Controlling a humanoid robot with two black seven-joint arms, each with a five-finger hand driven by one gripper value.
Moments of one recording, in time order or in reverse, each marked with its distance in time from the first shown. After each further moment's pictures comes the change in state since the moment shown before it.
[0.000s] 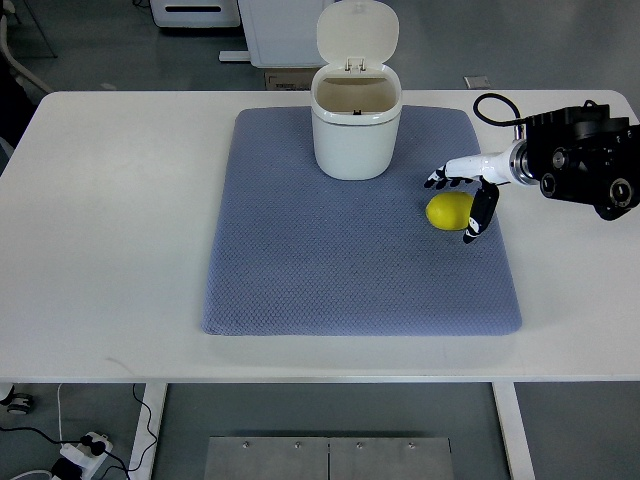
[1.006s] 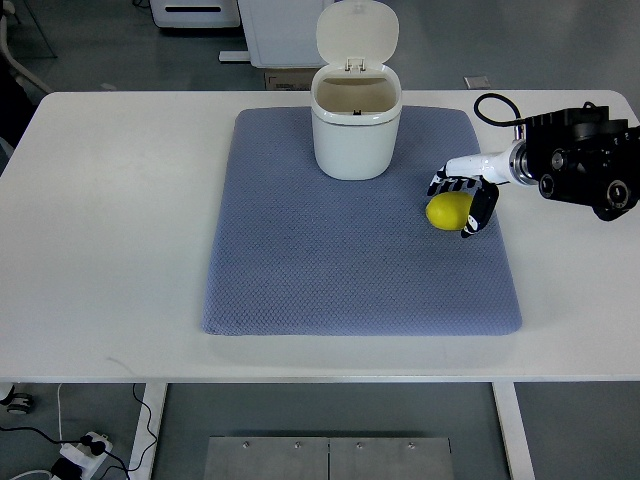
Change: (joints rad) left arm 0.000 0.000 0.000 0.000 0.000 0.000 0.000; right arm -0.015 0.006 0.002 -0.015 0.000 -0.004 -0.001
